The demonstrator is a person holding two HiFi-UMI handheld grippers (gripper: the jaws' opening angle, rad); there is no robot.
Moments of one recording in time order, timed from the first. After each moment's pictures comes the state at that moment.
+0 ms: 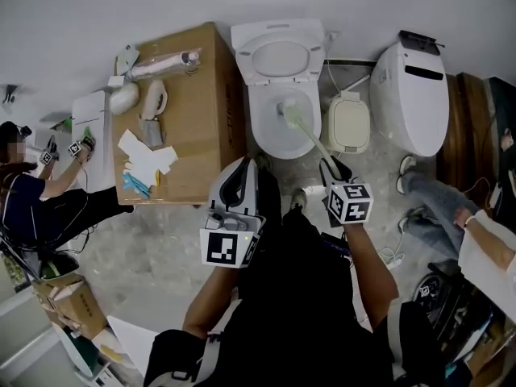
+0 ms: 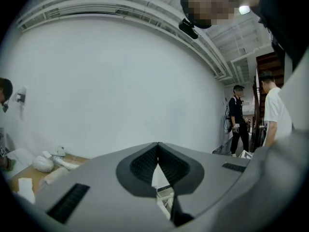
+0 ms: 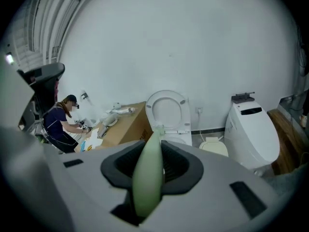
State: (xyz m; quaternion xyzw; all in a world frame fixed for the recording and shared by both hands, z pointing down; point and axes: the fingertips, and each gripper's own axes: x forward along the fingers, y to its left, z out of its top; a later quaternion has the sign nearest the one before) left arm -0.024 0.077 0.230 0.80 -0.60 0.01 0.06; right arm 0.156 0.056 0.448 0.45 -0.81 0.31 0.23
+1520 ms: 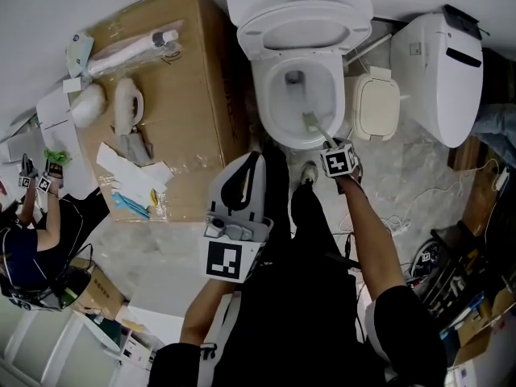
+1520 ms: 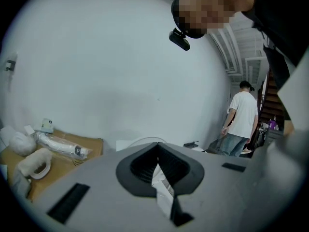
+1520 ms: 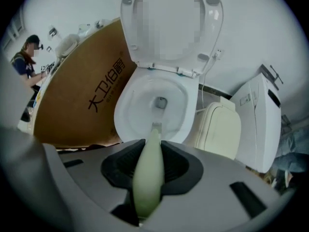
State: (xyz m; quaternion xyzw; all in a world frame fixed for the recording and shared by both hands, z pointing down) left arm -0.106 -0.088 0.384 0.81 -0.56 0.05 0.18; right arm 0.108 -0.018 0.787 0.35 -0.66 0.37 0.55
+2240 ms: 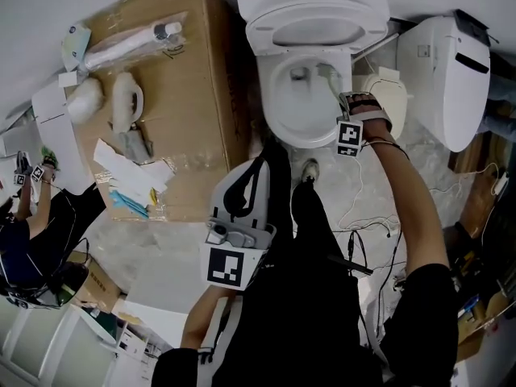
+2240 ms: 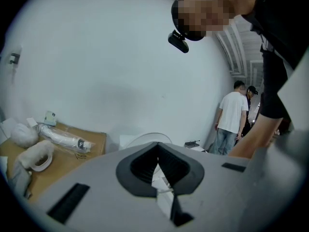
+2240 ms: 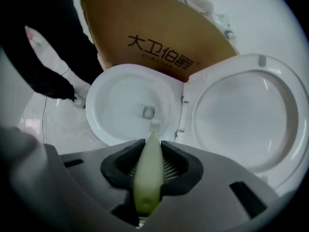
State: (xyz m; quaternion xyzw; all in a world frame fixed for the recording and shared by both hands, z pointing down) left arm -0.121 -0.089 0.403 0.80 -0.56 0.05 0.21; right arm 0.093 -0.153 0.784 0.00 -0.66 -0.26 0.70
